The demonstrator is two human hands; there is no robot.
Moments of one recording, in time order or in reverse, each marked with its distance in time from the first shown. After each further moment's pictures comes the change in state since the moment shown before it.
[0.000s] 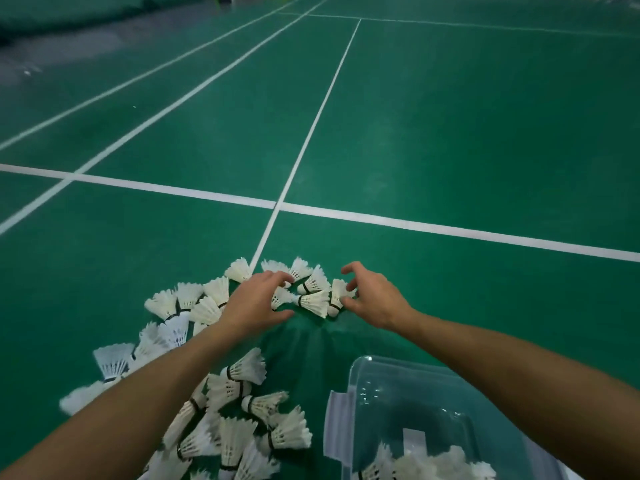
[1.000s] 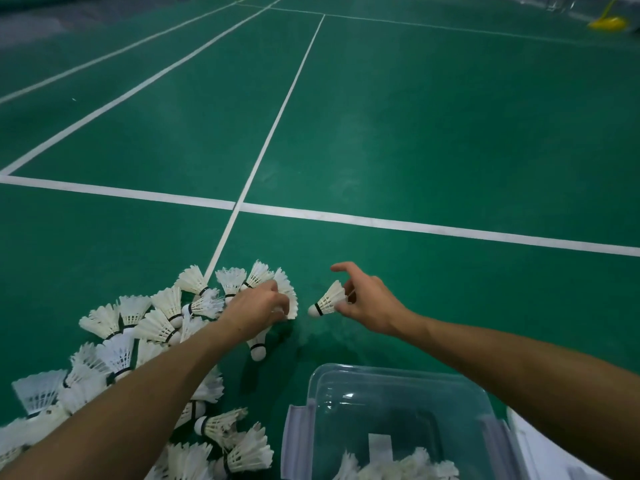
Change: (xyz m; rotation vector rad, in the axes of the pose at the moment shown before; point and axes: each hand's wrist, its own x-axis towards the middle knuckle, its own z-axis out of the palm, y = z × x) left_hand 0.052 0.043 0.050 0.145 -0.227 0.178; right_hand -0.027 0.046 -0.034 0.165 0.008 0.019
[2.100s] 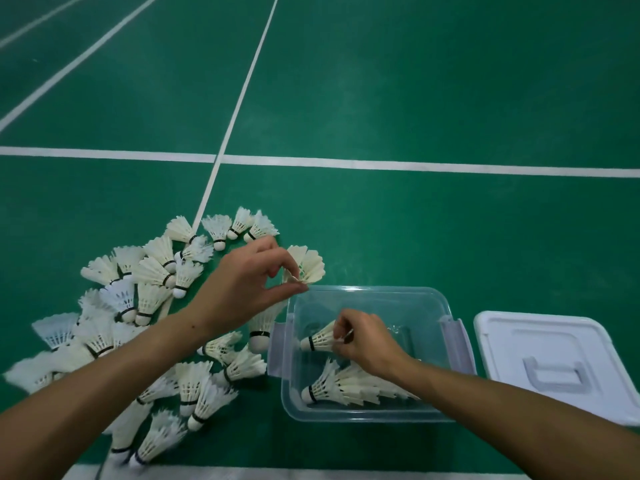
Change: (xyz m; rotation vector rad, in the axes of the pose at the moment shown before) left_hand -0.117 0.113 -0.081 -0.399 0.321 0.290; right_hand -0.159 0.034 0.095 0.084 -0.079 0.154
